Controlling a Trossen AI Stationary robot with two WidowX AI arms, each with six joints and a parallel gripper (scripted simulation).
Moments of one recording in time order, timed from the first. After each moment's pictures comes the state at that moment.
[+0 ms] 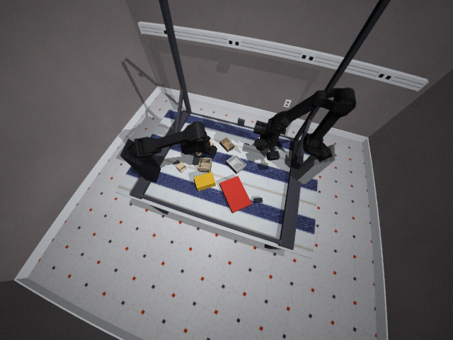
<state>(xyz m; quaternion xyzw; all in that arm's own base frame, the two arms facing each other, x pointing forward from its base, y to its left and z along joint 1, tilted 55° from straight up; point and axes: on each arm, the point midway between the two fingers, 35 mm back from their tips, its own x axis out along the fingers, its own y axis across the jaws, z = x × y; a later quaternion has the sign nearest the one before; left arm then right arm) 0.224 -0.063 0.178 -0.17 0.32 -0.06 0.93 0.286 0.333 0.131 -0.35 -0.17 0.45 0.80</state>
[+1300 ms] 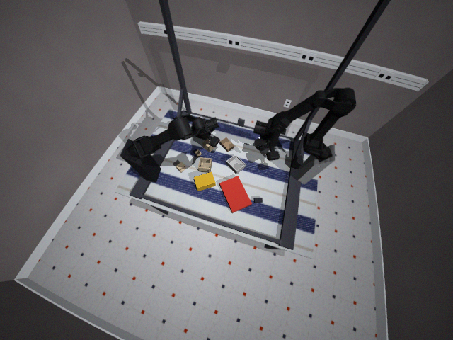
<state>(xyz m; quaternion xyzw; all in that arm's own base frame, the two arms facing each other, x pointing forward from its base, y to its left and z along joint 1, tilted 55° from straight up) 0.224 -0.063 0.178 -0.17 0.32 -0.06 0.93 0.245 0.325 0.159 -0.47 0.08 0.33 0.81</state>
